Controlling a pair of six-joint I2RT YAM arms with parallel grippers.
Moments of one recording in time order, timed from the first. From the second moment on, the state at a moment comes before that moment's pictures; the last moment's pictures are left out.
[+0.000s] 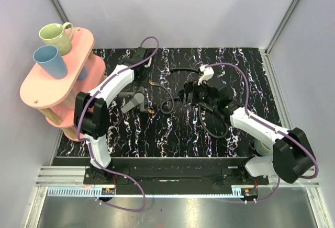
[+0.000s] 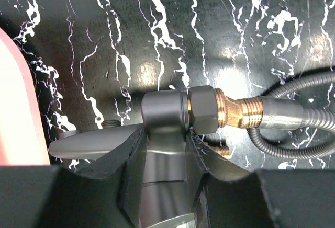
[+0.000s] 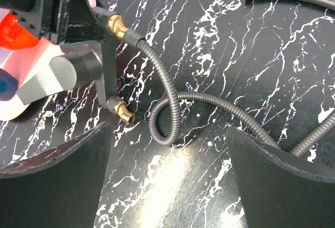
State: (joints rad) left arm -0.40 1.89 1.66 -0.83 -0.20 -0.18; right arm 0.59 1.33 0.84 0.18 -0.09 0.38
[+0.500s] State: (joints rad) left arm -0.48 1.53 1.51 -0.93 -0.14 -0.18; right arm 0.59 1.33 0.78 0.28 -0.21 0.22
